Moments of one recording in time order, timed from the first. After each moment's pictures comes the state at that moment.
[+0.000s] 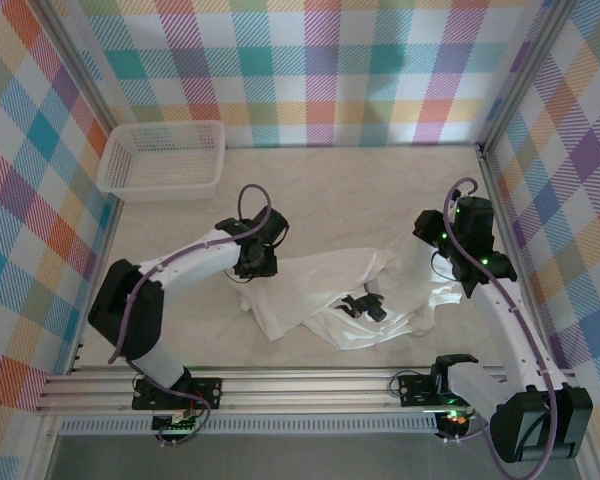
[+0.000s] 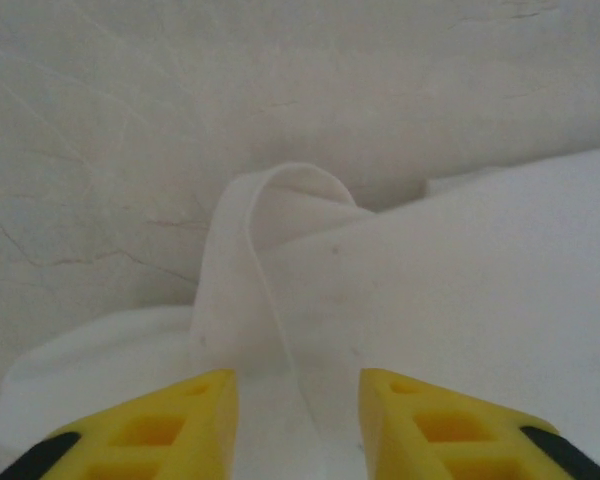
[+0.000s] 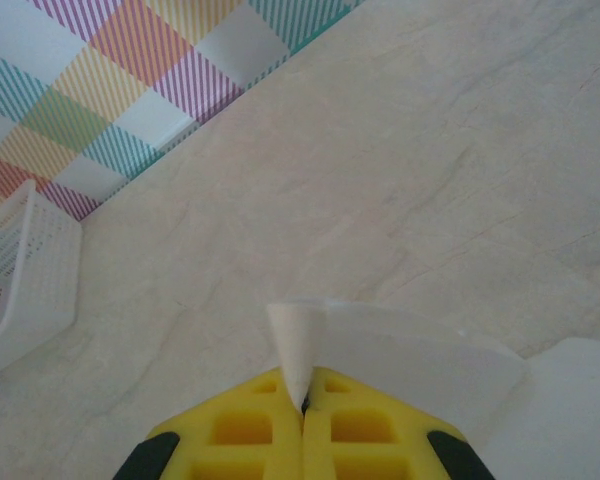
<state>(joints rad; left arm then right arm) -0.63 1.65 1.16 -0.86 -0.18 -0.71 0.07 0.99 0.83 -0.40 -0.17 0.62</state>
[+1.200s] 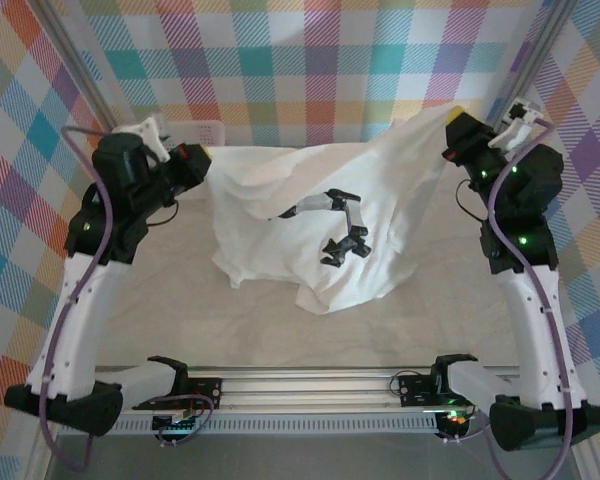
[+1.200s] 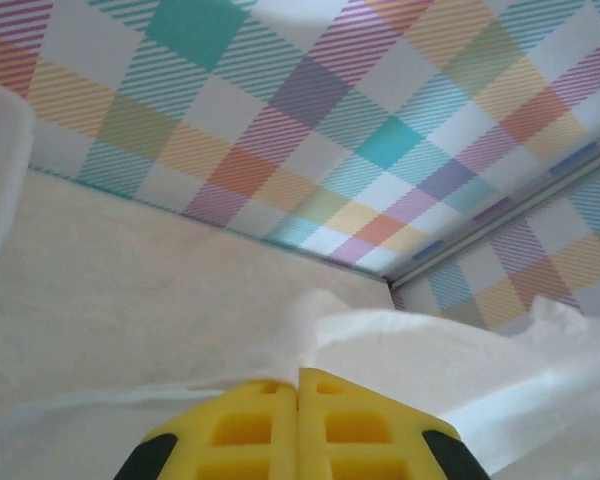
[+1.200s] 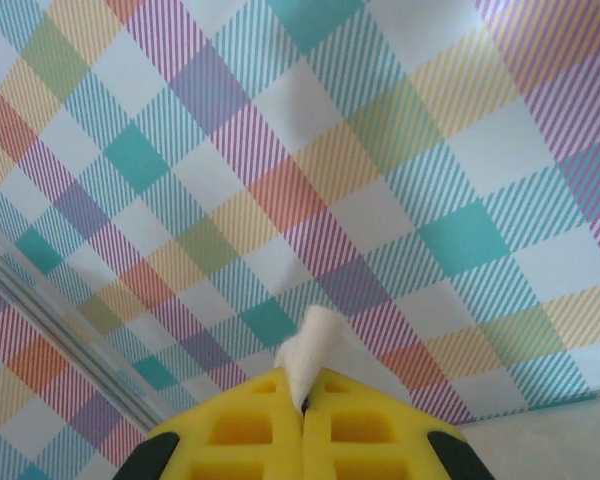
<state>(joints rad) -0.25 1.13 1.53 -0.68 0.17 -0.65 0.07 1.03 1.32 -0.13 -0.19 0.63</state>
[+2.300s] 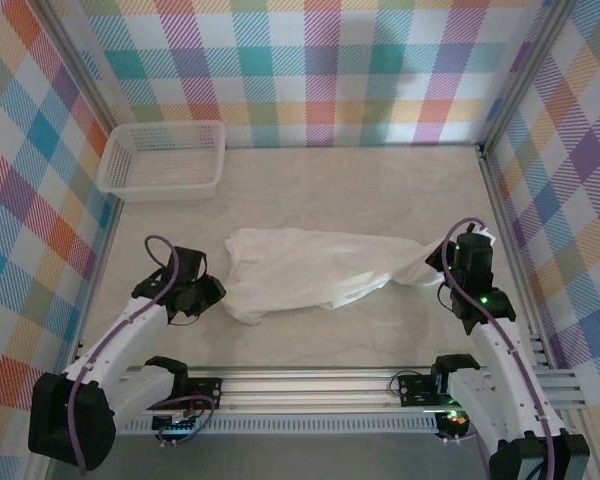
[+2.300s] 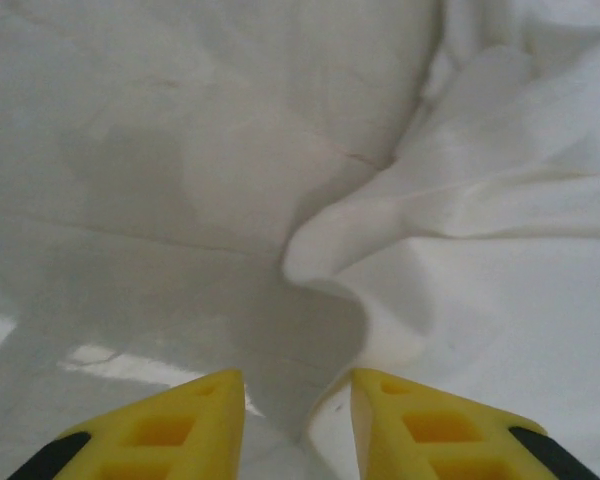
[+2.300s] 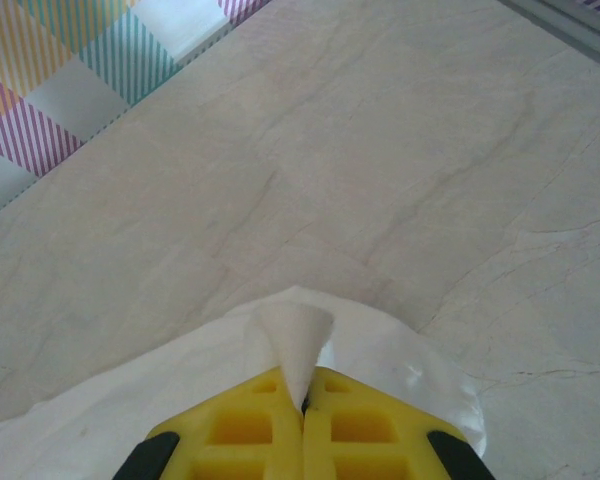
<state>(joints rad) -0.25 0.97 0.56 -0.68 0.06 -0.84 0.07 0.74 0.58 -0.42 0.15 0.60</state>
